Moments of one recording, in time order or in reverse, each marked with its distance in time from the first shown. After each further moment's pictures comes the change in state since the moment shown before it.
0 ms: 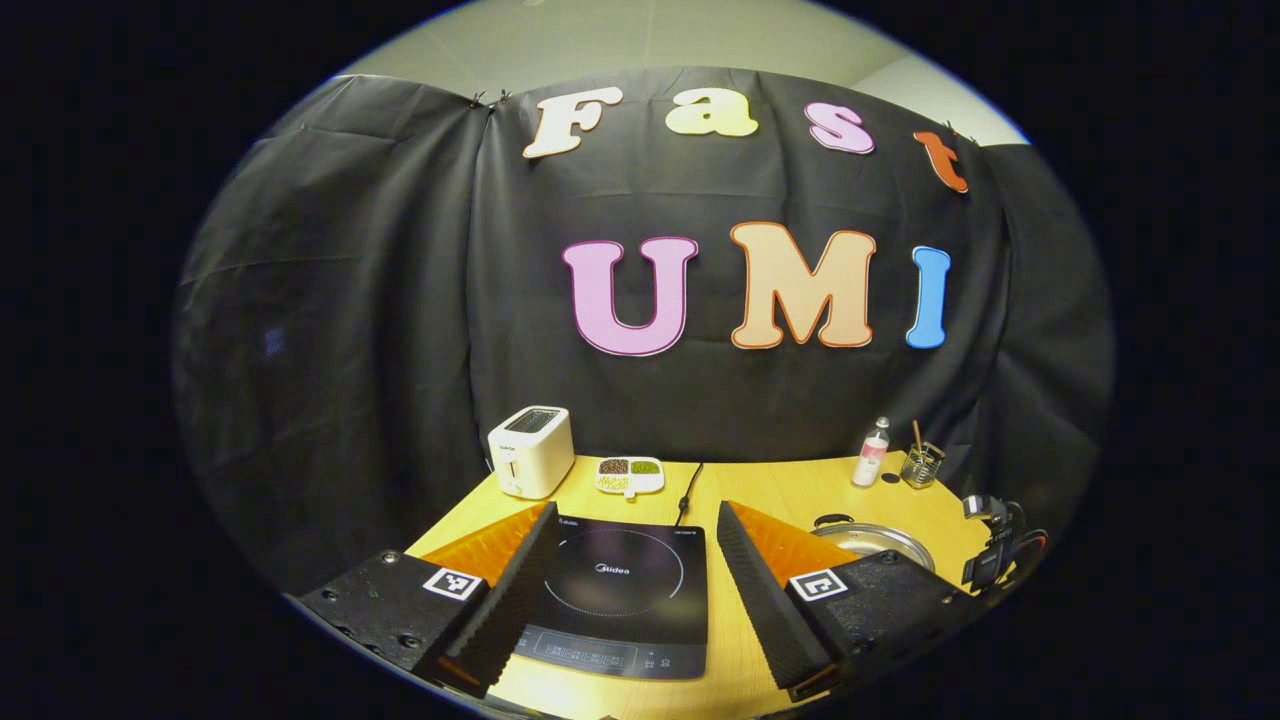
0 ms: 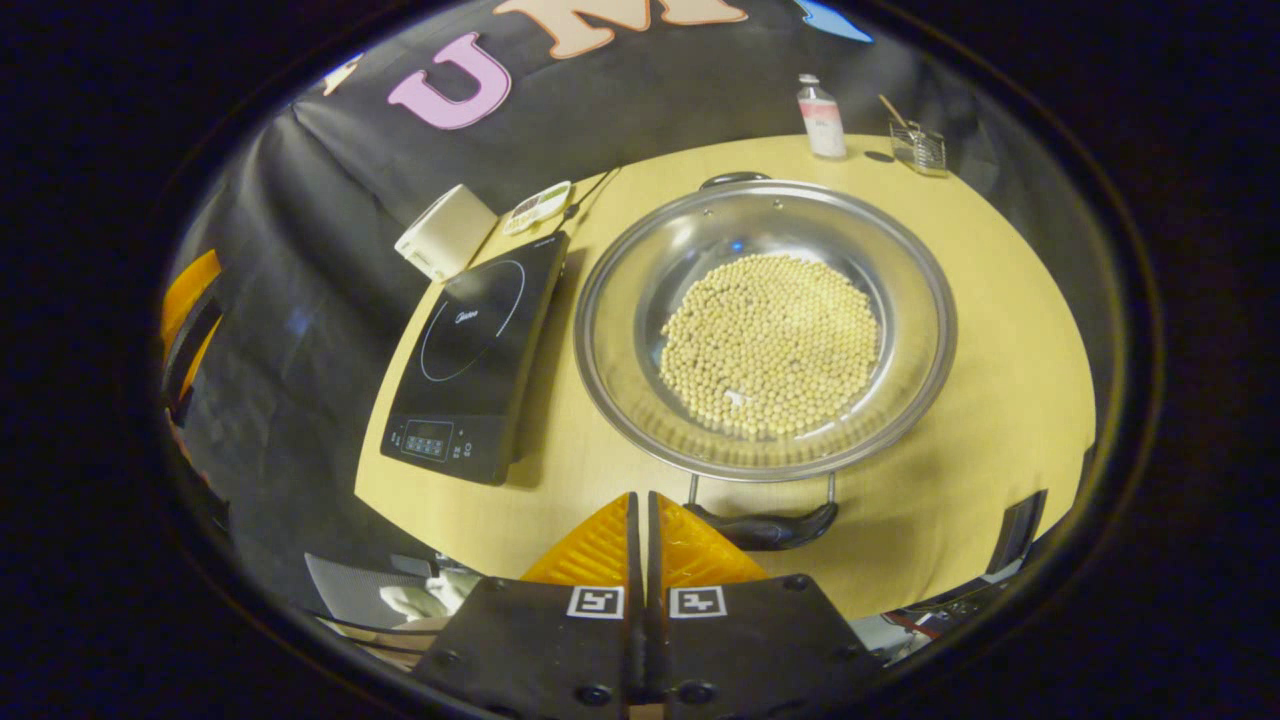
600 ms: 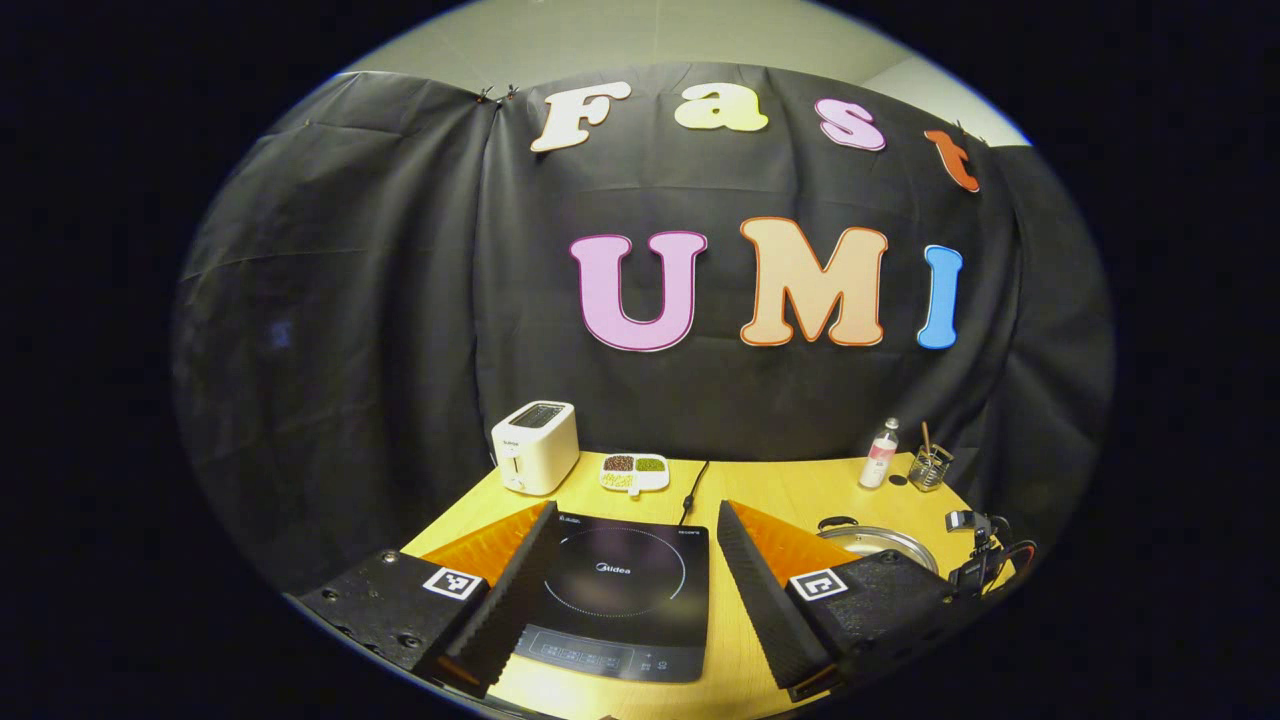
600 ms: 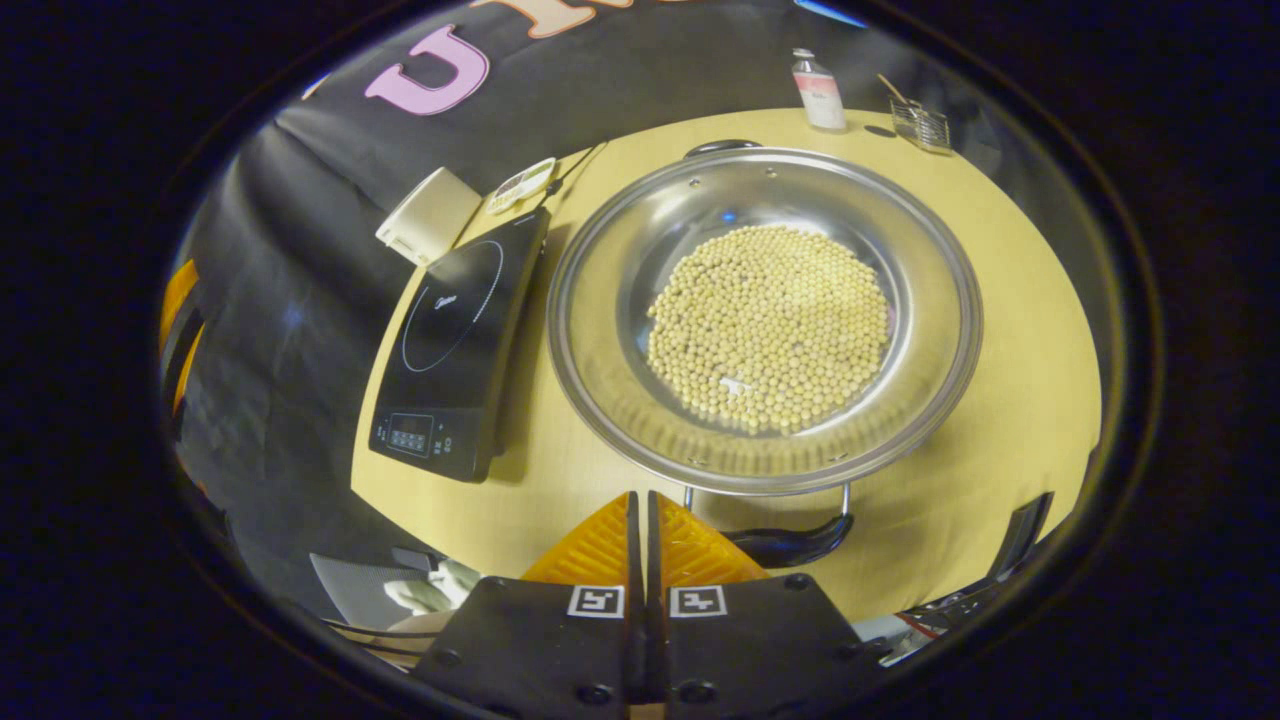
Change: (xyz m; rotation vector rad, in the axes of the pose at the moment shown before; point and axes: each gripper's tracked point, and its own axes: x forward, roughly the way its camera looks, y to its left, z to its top) left arm 0.009 -0.001 -0.003 -0.012 0.013 0.026; right arm 0.016 -0.016 0.001 0.010 0.066 -0.040
